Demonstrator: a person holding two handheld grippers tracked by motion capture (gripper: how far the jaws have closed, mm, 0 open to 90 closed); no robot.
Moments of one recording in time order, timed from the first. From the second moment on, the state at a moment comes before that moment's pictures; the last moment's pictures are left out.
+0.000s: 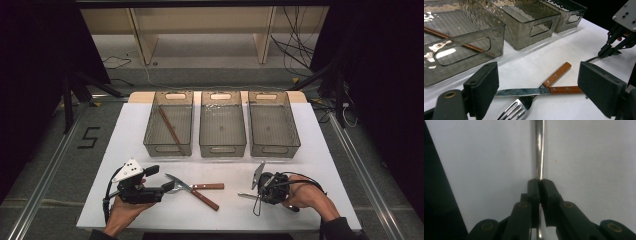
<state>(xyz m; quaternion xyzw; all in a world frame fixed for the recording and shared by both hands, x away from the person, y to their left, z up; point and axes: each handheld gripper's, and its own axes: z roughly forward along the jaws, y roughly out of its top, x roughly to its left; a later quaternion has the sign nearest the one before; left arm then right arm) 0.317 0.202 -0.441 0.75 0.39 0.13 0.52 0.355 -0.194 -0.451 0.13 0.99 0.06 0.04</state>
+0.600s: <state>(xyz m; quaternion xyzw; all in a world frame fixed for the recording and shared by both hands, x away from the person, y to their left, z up) 0.317 0.204 -0.440 0.75 0.39 0.13 0.52 0.366 -0.201 -0.430 0.20 0.97 0.15 0.05</state>
